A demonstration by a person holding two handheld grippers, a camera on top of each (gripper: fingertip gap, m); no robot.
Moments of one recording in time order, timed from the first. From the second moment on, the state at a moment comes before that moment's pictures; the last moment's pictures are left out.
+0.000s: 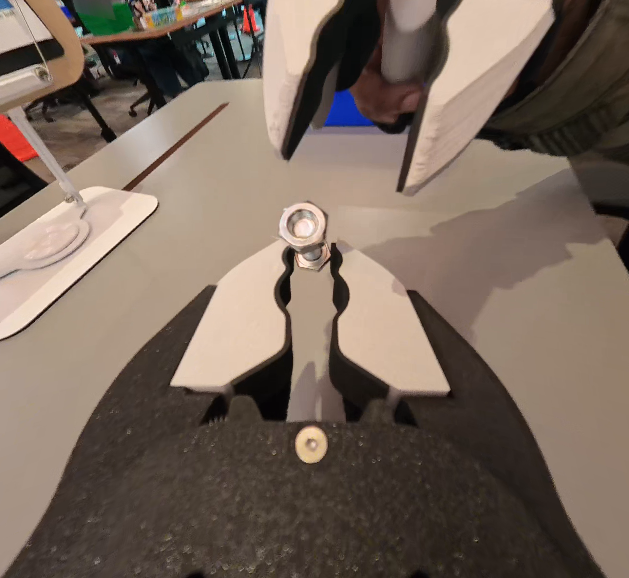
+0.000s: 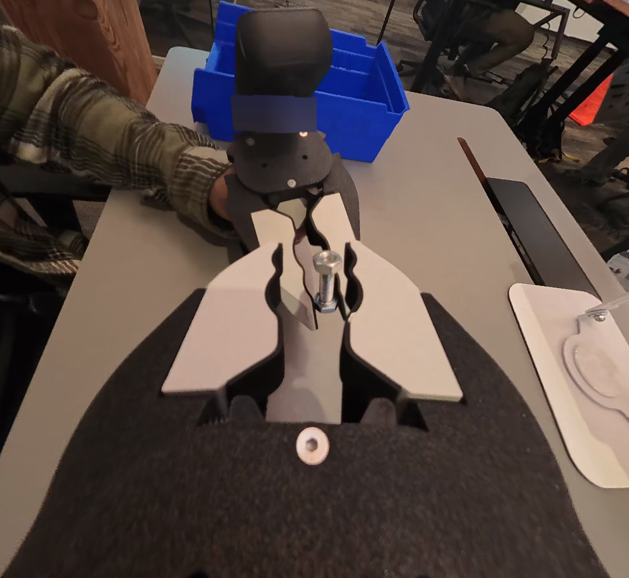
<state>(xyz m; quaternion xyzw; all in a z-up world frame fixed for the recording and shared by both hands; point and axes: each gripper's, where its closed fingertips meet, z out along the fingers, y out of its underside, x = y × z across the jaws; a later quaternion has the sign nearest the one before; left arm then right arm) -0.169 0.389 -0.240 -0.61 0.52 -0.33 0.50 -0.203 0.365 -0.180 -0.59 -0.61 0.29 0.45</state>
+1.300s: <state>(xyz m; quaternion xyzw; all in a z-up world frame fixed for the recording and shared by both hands) -0.164 0.378 -0.237 -0.61 0.52 -0.36 0.48 -0.184 0.375 -0.182 -0.60 -0.47 0.32 0.56</state>
